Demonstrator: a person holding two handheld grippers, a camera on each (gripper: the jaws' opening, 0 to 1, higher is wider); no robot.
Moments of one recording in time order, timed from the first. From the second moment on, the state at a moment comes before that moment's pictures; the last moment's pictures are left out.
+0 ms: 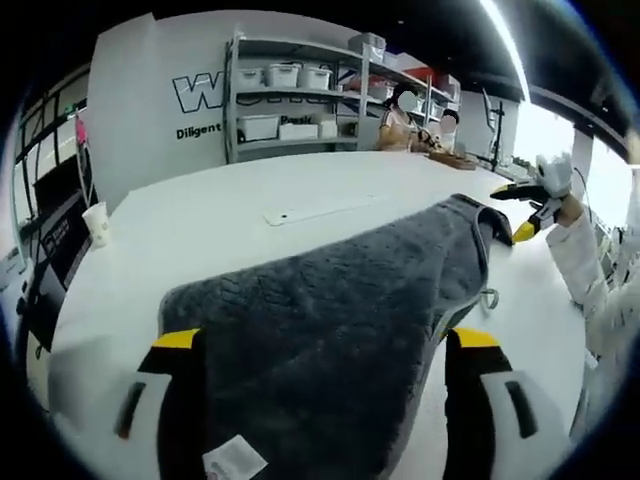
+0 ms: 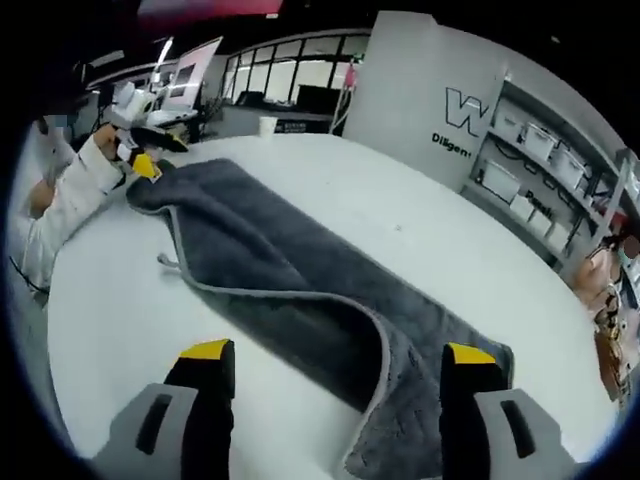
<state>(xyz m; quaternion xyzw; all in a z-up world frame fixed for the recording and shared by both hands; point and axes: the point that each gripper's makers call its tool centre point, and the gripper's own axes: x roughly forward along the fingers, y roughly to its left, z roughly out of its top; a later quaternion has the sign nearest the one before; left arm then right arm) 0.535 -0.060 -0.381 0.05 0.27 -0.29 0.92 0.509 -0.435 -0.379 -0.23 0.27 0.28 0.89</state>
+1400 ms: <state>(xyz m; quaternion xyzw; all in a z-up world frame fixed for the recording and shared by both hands) 0.533 -0.057 -0.388 0.04 0.28 -0.28 0.92 0.470 -0.307 -0.431 -0.39 0.21 0.47 0.76</state>
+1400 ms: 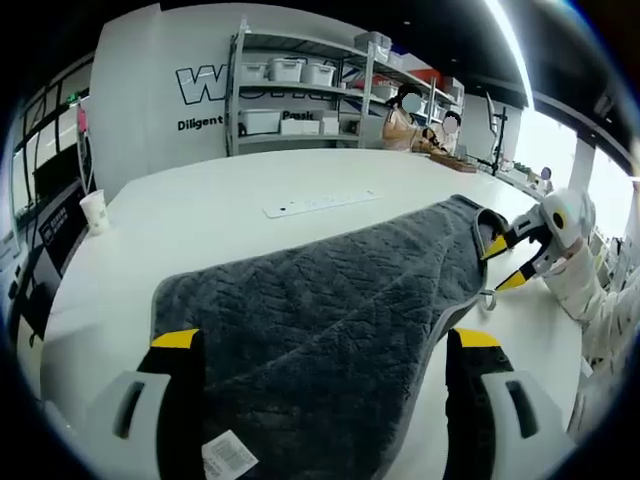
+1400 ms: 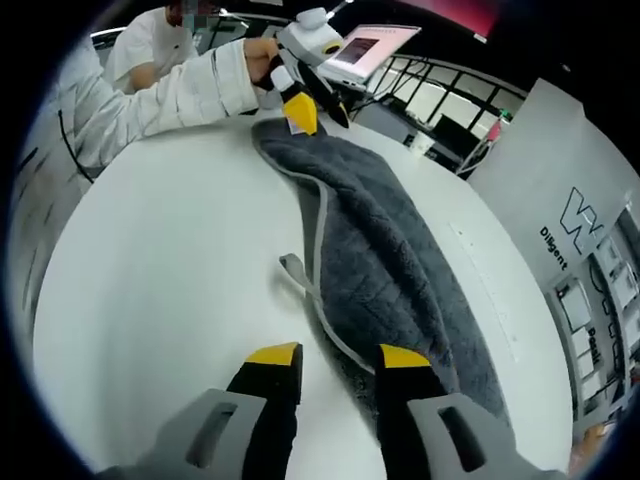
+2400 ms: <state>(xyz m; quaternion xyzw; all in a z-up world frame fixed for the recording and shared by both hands) 0.535 -0.056 -0.390 0.03 0.29 -0.27 0.92 0.450 -0.308 -0.436 -0.36 0.23 0.51 0.74</state>
